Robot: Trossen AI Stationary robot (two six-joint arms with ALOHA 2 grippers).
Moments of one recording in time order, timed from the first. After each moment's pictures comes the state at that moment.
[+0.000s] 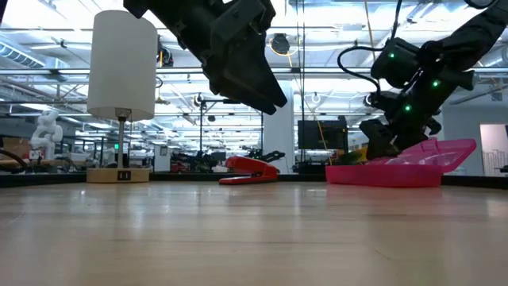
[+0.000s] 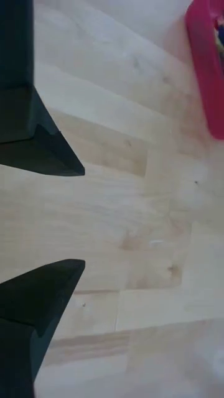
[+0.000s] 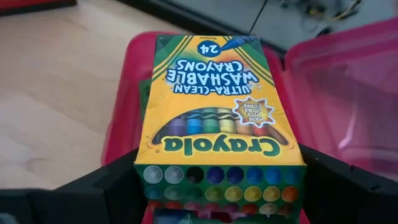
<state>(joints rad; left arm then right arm) -0.20 1.78 1.17 -0.14 -0.27 -0.23 -0.41 1.13 0.35 -0.10 0.66 0.44</state>
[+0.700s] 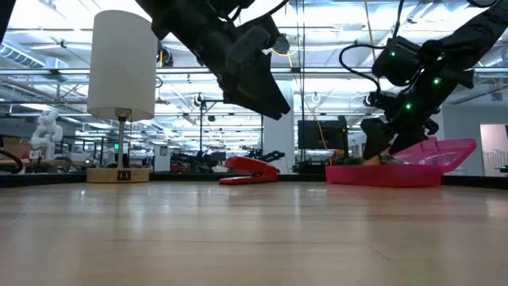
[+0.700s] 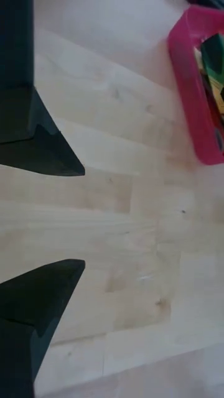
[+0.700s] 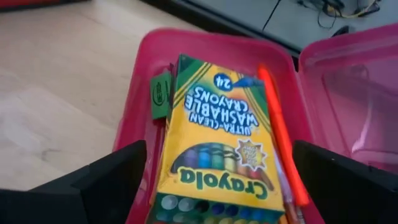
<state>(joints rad) -0.05 1.78 1.17 -0.10 -0.13 -0.08 -0.44 1.11 0.35 -0.10 0.57 0.40</state>
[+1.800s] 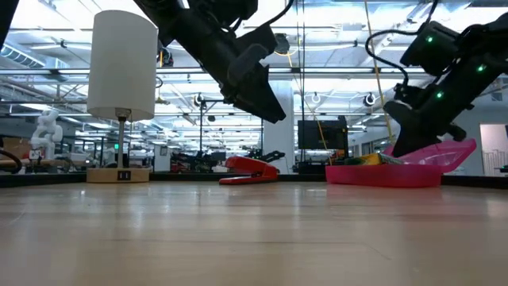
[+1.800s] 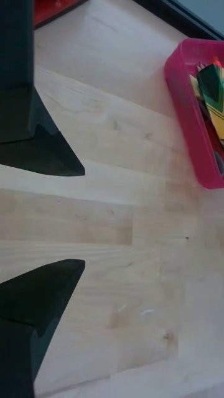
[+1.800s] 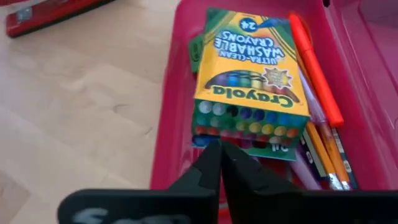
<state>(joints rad) 0.02 1.78 1.17 -0.11 -0.13 0.01 -0.31 0.79 0.26 -0.33 0.47 0.66</state>
